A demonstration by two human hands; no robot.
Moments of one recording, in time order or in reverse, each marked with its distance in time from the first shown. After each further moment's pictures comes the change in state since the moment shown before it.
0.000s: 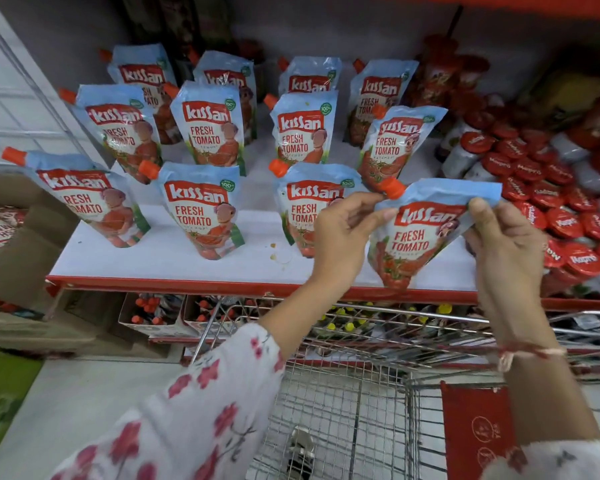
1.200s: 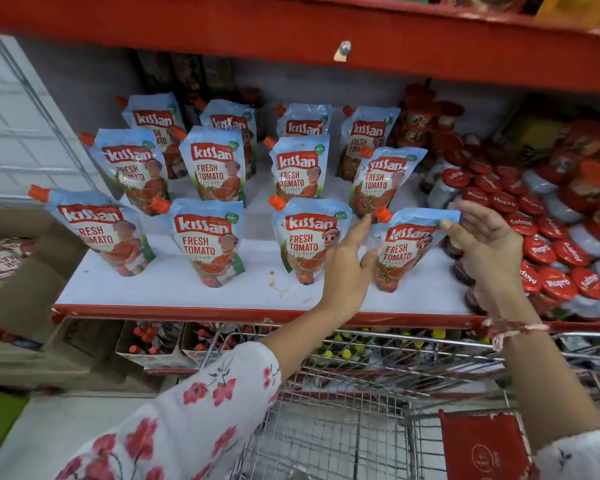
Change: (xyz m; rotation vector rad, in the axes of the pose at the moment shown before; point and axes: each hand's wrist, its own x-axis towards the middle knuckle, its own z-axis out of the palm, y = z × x) left_hand 0.003 -0.021 0.013 0.266 -0.118 -0.010; right_hand 0.053 0.018 -0.027 -0.241 -0.009 -0.061
